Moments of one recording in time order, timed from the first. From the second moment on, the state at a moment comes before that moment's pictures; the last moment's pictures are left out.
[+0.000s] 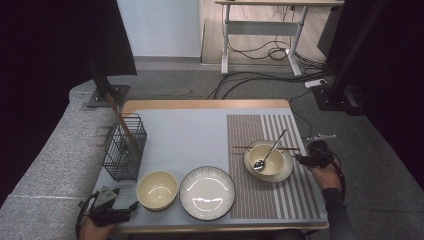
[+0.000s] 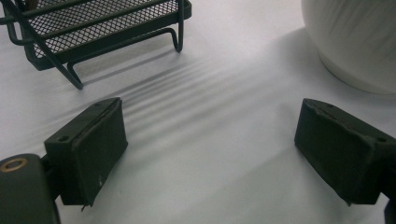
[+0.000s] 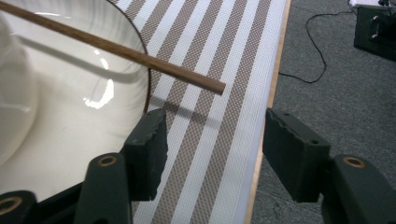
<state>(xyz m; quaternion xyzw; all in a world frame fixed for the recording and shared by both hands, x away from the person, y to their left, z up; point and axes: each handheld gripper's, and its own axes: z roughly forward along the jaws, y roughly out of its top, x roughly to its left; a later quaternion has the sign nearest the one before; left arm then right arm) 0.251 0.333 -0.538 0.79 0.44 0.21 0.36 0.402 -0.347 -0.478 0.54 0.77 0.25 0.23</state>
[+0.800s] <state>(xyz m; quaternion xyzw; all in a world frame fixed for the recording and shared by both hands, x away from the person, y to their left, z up) 0.265 0.332 -0.532 0.81 0.44 0.19 0.34 0.325 -0.312 -0.449 0.47 0.81 0.29 0.22</state>
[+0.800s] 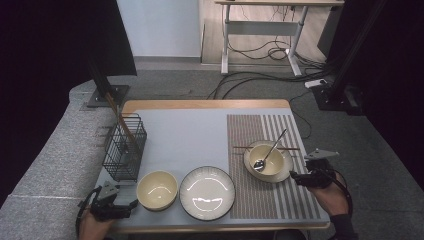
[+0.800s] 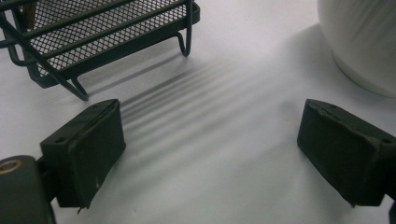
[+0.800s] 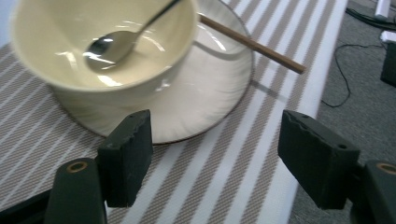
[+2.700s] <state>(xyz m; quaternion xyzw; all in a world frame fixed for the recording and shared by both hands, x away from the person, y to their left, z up) 0.262 0.333 -0.535 0.80 0.45 0.20 0.35 0.333 -0.147 -0.406 0.27 0.87 0.37 0.15</state>
